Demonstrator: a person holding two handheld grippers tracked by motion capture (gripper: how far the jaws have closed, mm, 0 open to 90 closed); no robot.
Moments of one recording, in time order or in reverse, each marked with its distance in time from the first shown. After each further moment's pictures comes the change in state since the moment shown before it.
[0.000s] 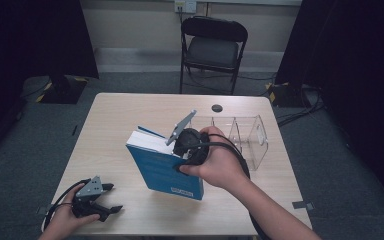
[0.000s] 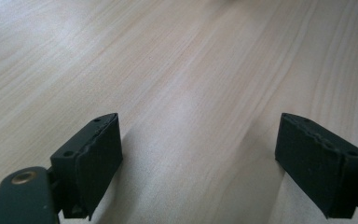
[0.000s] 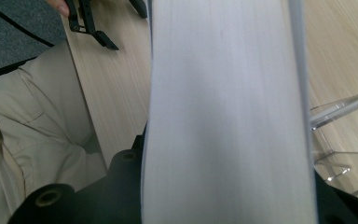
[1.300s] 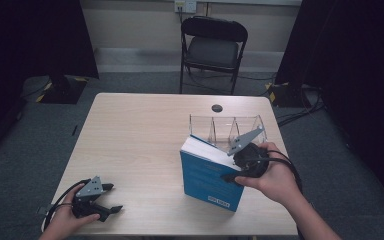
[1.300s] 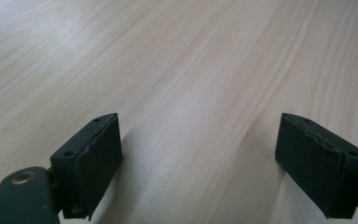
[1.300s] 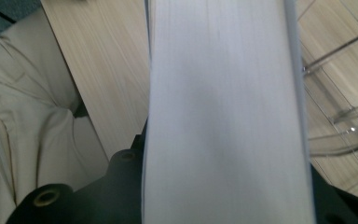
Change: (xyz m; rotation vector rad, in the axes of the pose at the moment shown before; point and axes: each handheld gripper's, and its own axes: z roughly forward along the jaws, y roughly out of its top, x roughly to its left) left arm 0.000 0.000 0.000 -0.005 0.013 0.007; right arm -0.031 -0.124 -0.024 -0.032 -0.020 0.124
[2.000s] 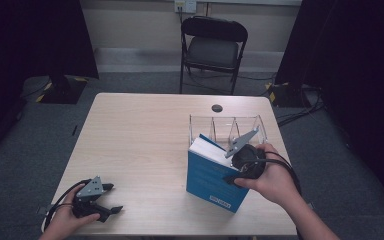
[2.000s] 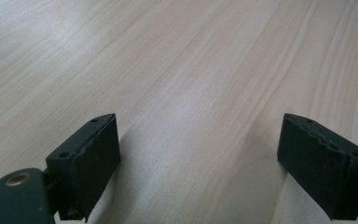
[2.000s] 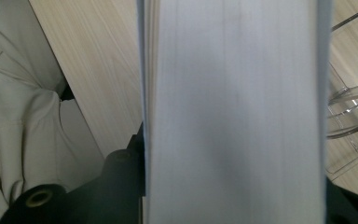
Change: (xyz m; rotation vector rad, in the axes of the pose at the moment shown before) left arm -0.001 0.000 0.001 0.001 -0.009 -0.009; right arm 0.000 0.003 0.009 0.079 -0.019 -0.001
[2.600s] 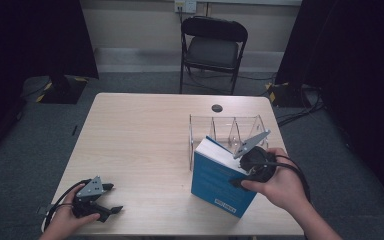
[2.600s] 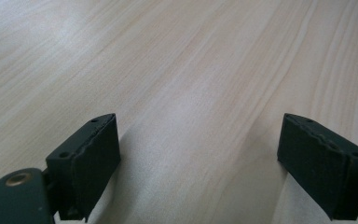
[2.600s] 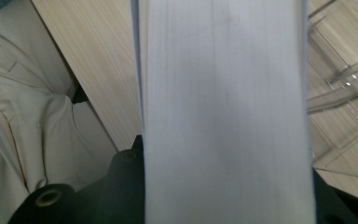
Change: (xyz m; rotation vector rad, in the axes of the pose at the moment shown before) left arm 0.000 0.000 0.000 0.000 0.001 -0.003; right arm 0.005 -0.012 -0.022 -0.004 -0.018 0.102
